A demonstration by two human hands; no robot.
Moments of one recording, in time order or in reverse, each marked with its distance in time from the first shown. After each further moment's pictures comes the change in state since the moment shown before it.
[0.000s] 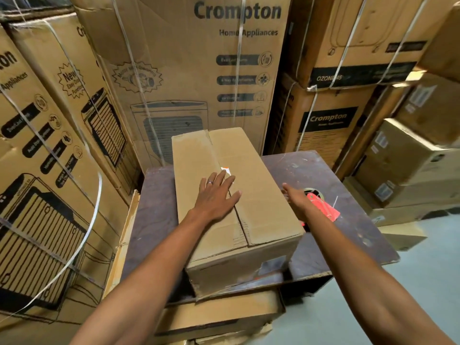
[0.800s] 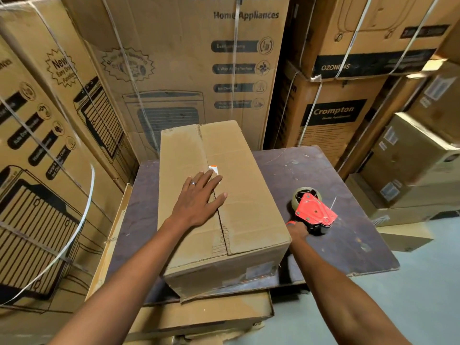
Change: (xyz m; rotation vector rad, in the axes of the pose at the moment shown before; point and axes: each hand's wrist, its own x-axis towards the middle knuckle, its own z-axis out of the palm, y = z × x) left_hand 0.001 -0.016 0.017 0.022 0.108 0.029; right_hand 0.028 0.093 0.001 -0.331 0.427 0.306
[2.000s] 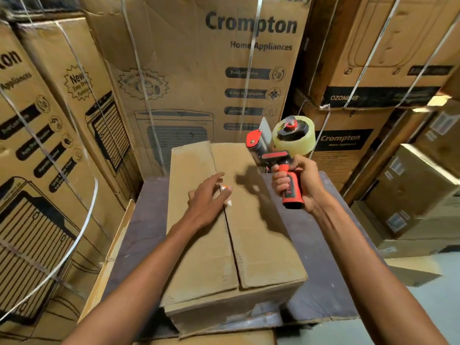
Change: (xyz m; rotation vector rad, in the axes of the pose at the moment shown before) left_hand 0.038 0.009 -0.041 -0.617 0.144 -0.164; right_hand -0.125 -0.187 -0.118 0.960 -1.249 -0.204
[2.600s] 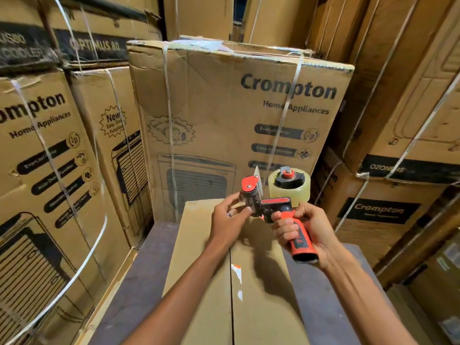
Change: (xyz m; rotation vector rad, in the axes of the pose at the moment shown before) left_hand 0.137 0.033 -0.005 -0.636 0.373 -0.061; right_hand 0.092 -0.055 0.036 0.147 -0.112 0.259
